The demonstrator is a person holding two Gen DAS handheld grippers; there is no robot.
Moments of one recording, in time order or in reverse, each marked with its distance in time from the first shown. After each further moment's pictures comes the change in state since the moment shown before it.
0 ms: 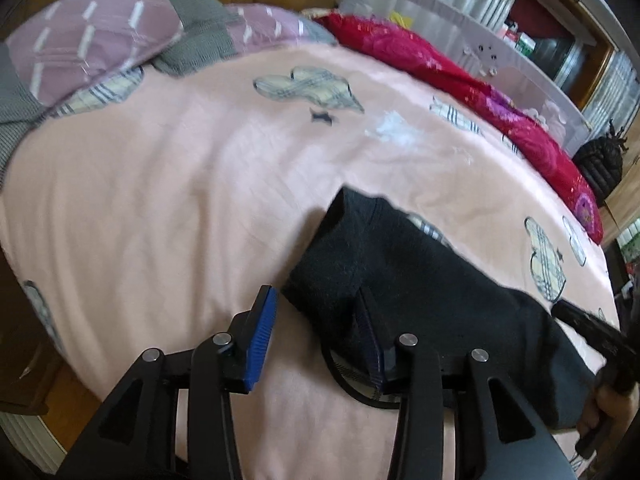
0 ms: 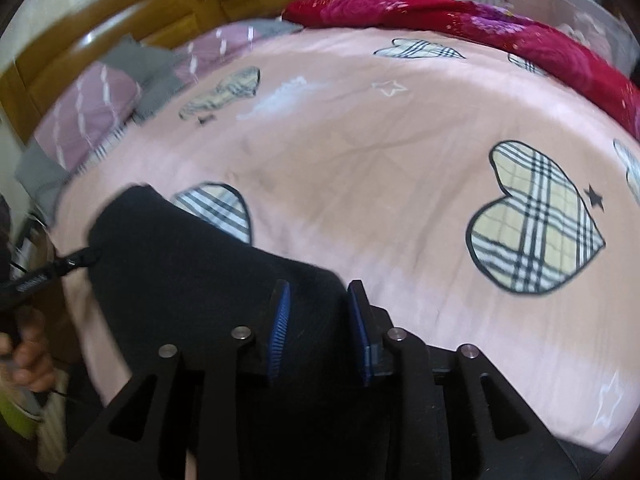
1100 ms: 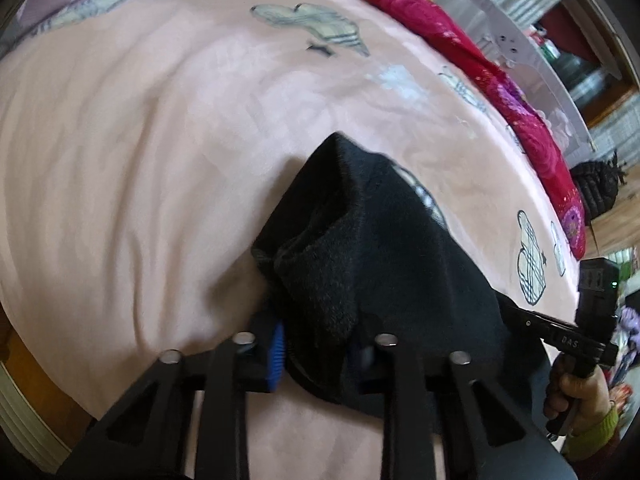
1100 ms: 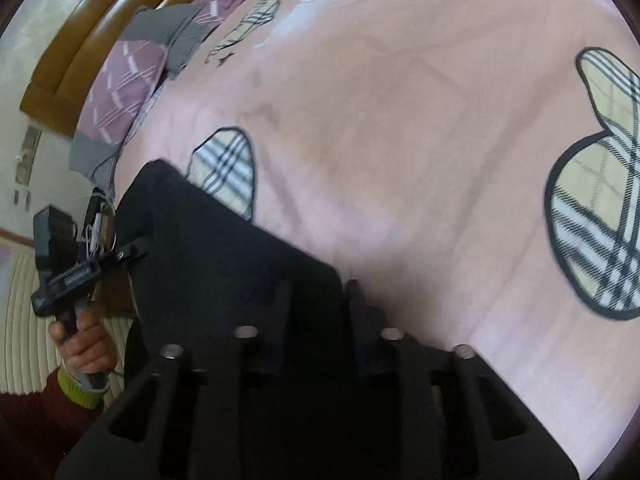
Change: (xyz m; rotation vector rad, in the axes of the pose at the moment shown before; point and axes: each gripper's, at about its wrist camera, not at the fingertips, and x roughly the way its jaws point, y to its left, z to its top) left arm 0.044 -0.012 -0.009 -0.136 0.190 -0.094; right arm 0.076 -0.040 0.015 0.015 0.338 0.323
